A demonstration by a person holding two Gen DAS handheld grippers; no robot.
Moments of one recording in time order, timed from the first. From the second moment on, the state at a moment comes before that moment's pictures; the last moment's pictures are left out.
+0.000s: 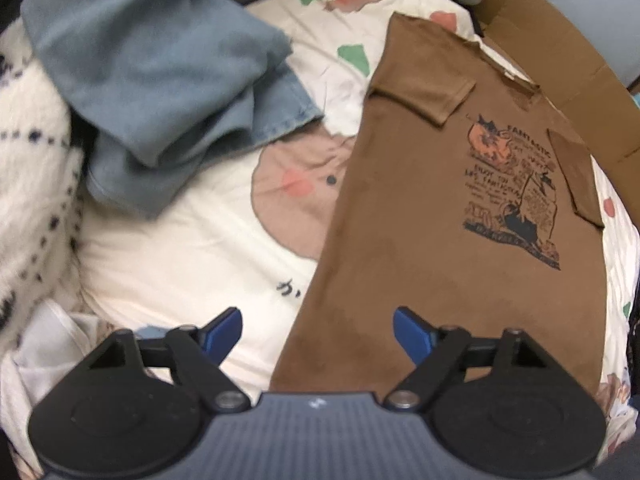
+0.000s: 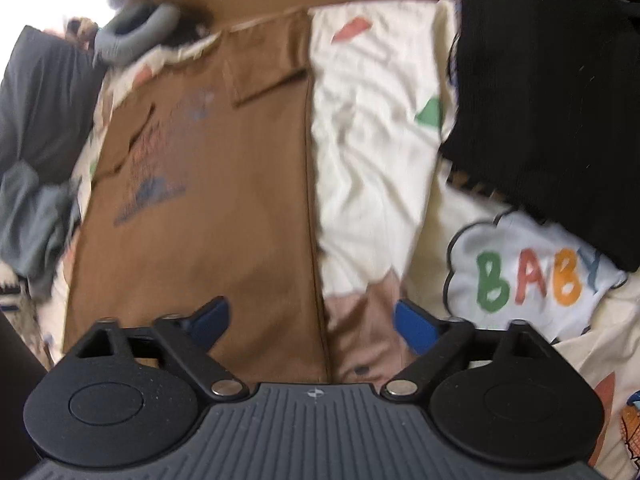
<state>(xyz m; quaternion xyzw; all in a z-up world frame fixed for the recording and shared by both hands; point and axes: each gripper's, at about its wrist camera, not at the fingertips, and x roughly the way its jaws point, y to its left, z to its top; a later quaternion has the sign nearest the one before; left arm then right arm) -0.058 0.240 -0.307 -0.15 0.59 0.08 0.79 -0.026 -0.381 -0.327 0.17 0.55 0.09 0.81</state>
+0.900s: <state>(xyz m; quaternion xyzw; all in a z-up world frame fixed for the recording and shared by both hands) -0.086 0.248 -0.349 -0.13 0.65 0.10 0.74 -0.021 -0.364 -0.412 0.16 0.60 0.14 0.77</state>
